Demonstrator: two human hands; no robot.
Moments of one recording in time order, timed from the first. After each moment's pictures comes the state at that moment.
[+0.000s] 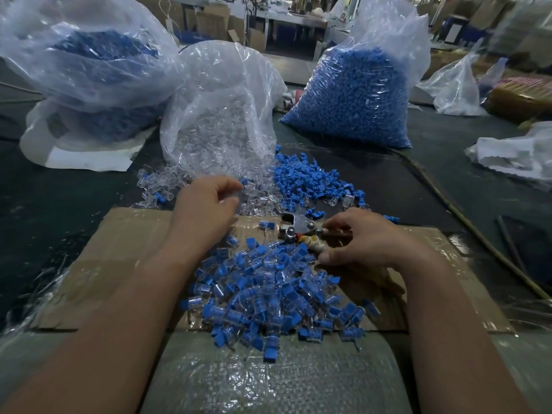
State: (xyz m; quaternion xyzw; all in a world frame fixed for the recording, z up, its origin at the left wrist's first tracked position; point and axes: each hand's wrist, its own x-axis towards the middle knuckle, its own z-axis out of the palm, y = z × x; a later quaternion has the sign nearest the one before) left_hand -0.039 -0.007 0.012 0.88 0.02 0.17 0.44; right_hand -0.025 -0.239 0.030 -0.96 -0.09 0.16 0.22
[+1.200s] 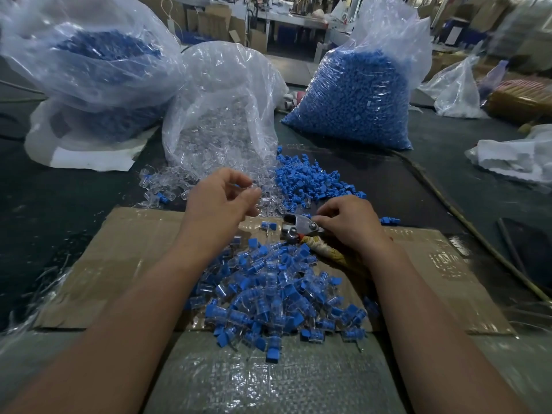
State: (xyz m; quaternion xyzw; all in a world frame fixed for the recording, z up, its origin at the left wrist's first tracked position) left_hand -0.049 -0.018 0.018 0.80 -0.01 0.15 0.58; right_hand 0.007 -0.220 0.005 -0.97 -0.07 -0.02 0.22
